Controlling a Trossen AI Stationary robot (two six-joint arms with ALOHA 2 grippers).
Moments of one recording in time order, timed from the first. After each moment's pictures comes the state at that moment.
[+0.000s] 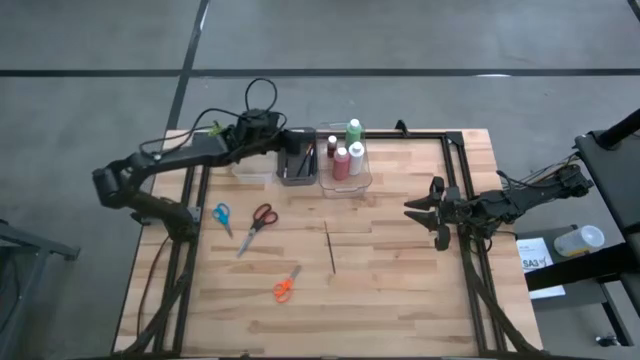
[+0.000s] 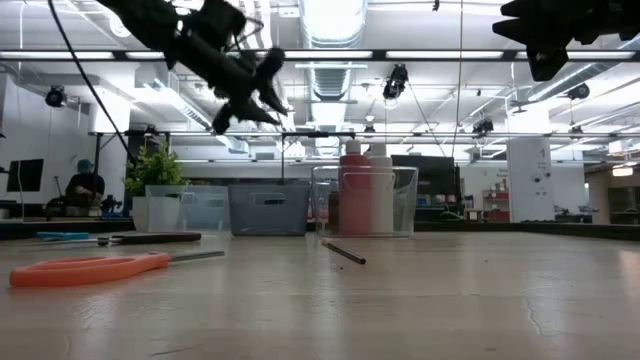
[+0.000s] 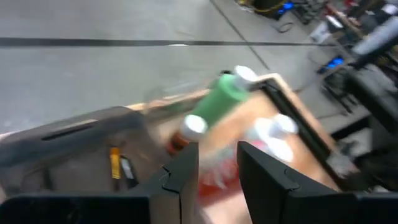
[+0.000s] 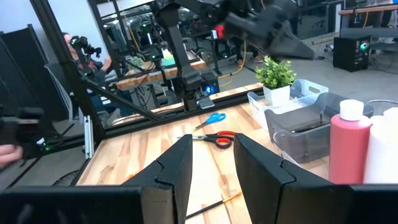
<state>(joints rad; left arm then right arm) 0.55 1.40 0.94 0.00 -0.05 -0.60 0.36 0.41 0.34 0.03 0.47 0.28</state>
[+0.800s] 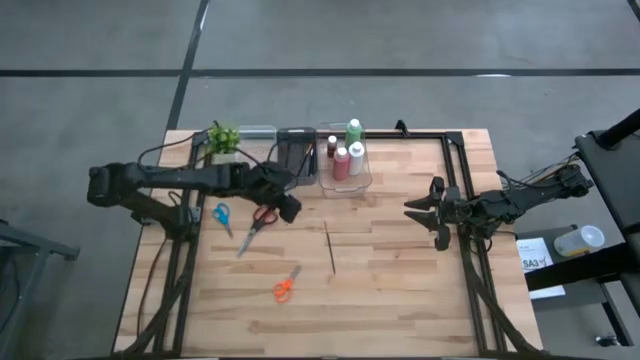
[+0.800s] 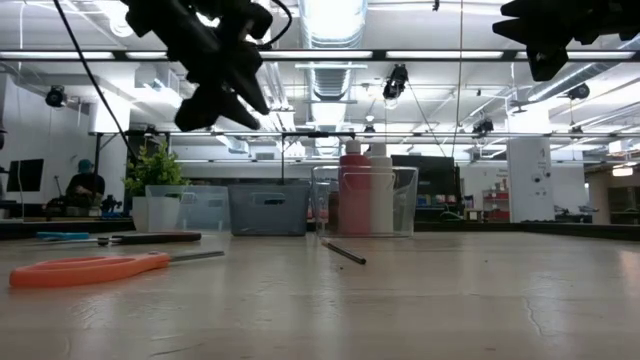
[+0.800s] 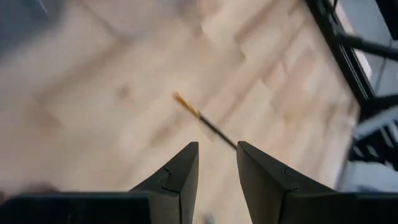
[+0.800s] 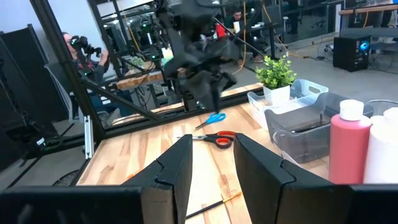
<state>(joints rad) 0.14 1.35 0.93 -0.43 0.13 -0.80 0.36 0.41 0.34 0.03 0.47 0.28</state>
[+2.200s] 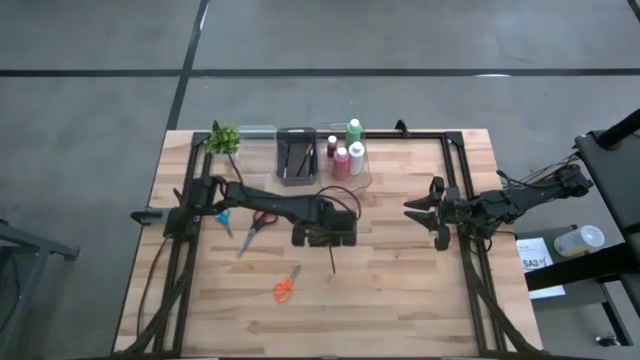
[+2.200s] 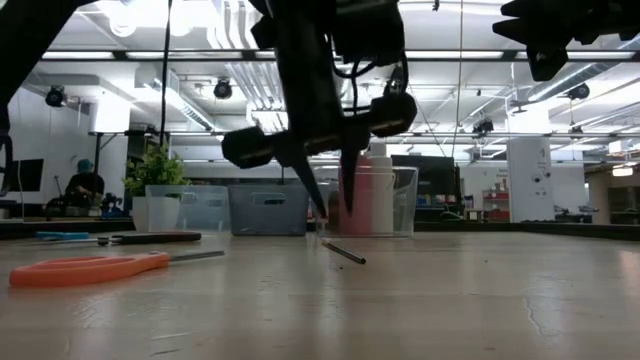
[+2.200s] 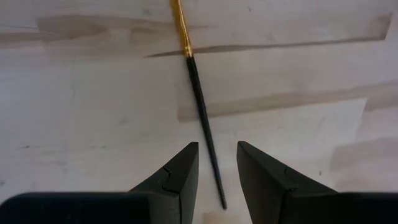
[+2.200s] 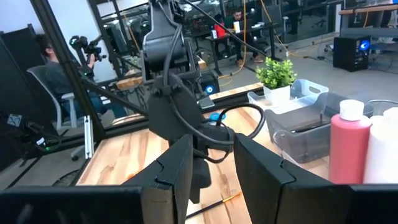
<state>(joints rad) -0.06 2.16 1.66 -0.85 0.07 -1.58 0.36 0.41 0.34 0.03 0.47 0.28</state>
